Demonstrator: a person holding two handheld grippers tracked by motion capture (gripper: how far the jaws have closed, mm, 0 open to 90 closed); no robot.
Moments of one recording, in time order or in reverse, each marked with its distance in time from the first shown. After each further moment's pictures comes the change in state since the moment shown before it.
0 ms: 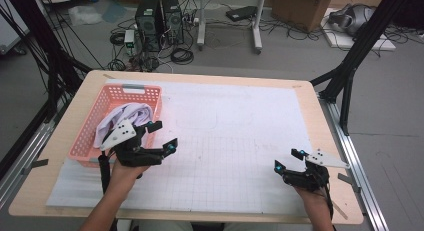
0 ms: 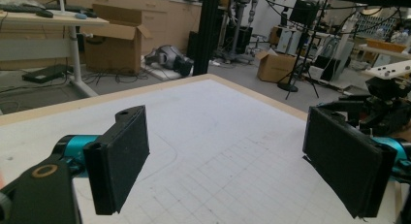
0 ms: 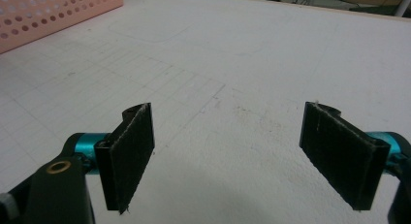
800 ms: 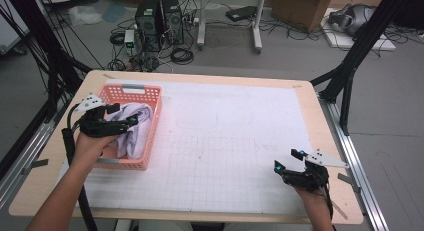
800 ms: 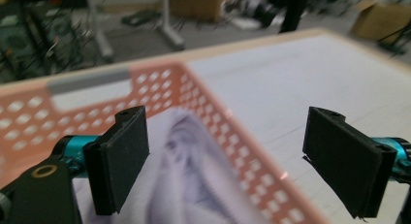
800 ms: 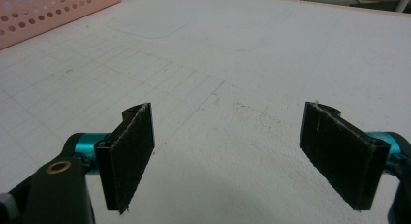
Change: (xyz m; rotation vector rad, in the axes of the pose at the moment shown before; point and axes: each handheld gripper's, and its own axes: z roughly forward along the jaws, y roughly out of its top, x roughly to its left) left arm 0.110 0.015 -0.030 0.261 0.333 -0.024; right arm 0.000 -0.001 0.001 0.012 -0.002 -0.001
